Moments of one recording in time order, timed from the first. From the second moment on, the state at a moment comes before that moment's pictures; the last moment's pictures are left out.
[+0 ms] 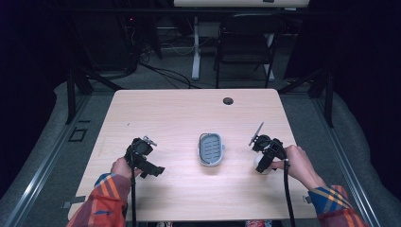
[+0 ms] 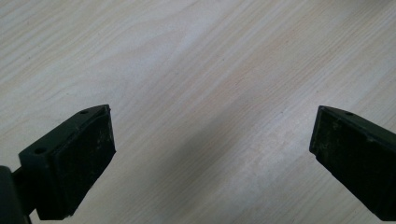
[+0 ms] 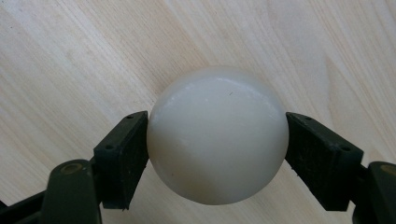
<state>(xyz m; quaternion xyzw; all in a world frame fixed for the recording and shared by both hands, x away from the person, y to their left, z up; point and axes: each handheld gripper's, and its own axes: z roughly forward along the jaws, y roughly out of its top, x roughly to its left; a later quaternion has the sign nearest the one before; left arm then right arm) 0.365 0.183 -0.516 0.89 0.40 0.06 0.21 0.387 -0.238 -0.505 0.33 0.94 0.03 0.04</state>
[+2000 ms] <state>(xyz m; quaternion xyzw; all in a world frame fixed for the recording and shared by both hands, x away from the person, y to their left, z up) 0.365 0.182 -0.516 0.89 0.40 0.06 0.21 0.427 -0.165 -0.463 0.28 0.96 0.04 0.06</state>
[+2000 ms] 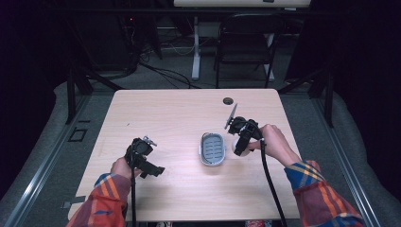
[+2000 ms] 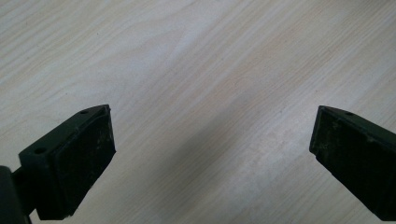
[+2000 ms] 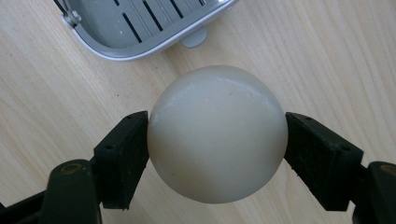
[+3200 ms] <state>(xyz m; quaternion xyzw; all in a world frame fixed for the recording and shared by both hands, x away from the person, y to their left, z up) 0.365 0.184 -0.516 0.89 0.40 0.06 0.21 0.442 -0.120 -0.452 0.25 0.96 0.06 0.06</state>
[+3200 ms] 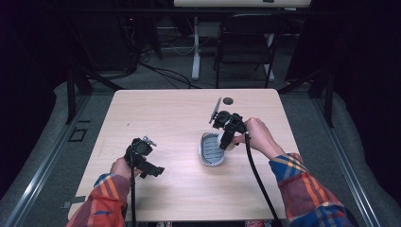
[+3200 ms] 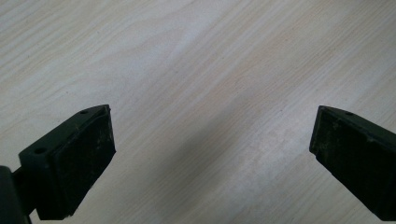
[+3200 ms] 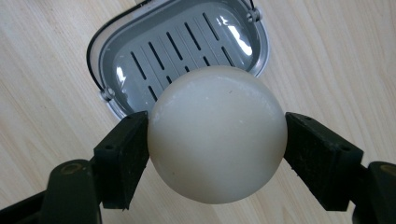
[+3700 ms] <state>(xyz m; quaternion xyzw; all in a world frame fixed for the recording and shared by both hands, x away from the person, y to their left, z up) 0.365 0.184 -0.516 0.89 0.40 0.06 0.21 0.445 -0.100 -0.458 0.24 0.97 0.06 0.06</state>
